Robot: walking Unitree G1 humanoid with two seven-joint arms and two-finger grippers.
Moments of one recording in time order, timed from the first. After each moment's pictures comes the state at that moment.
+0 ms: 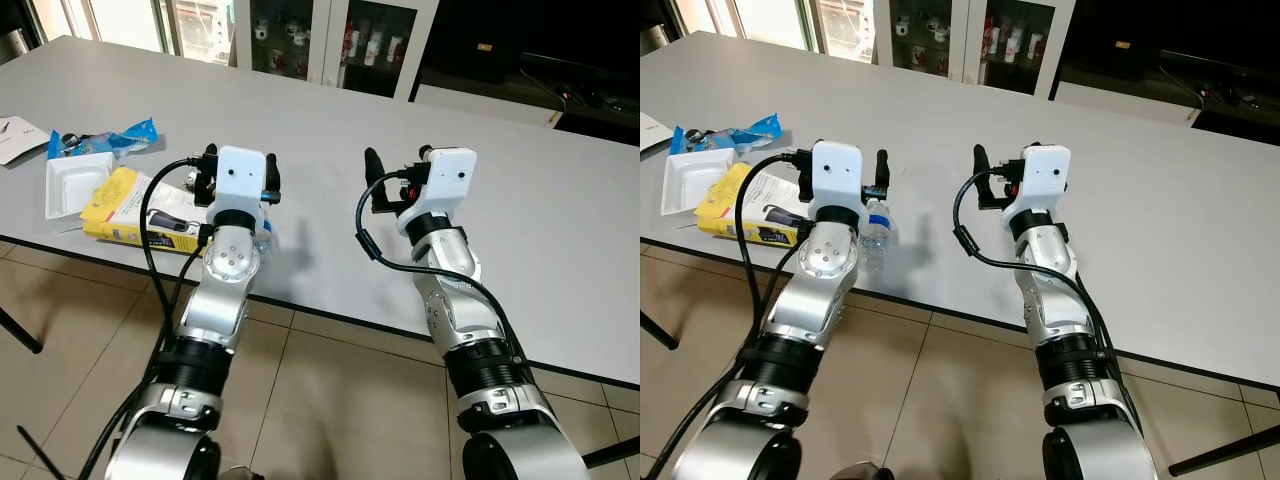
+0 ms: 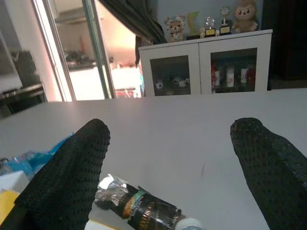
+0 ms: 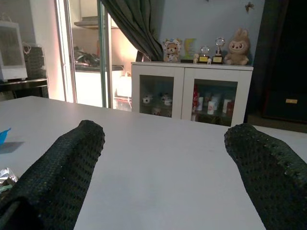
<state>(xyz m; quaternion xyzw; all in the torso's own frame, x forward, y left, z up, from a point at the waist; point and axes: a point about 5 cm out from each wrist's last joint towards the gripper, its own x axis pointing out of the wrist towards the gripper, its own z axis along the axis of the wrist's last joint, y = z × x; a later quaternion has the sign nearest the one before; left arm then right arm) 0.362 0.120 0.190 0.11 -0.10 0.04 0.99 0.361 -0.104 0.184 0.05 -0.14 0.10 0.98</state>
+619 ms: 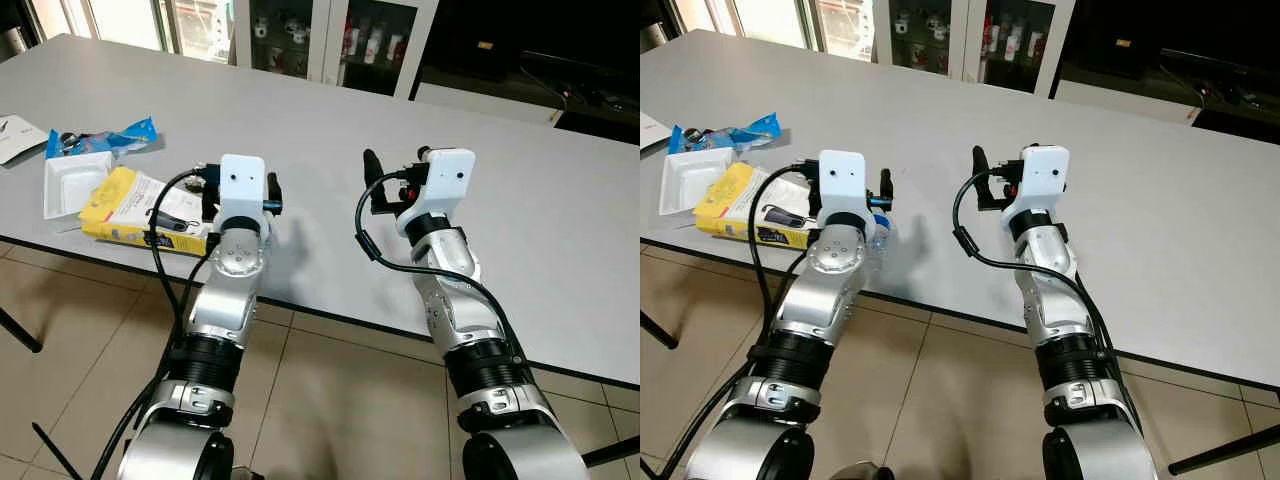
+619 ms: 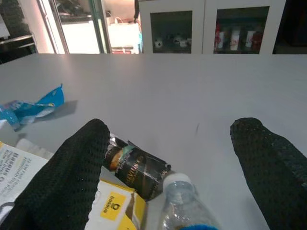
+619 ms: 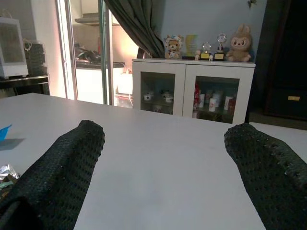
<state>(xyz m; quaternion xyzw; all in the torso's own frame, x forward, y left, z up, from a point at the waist) 0.365 0.114 0.173 0.08 -0.01 0.06 1.00 0.361 -0.104 0.183 0.05 -0.13 0.10 0.98</state>
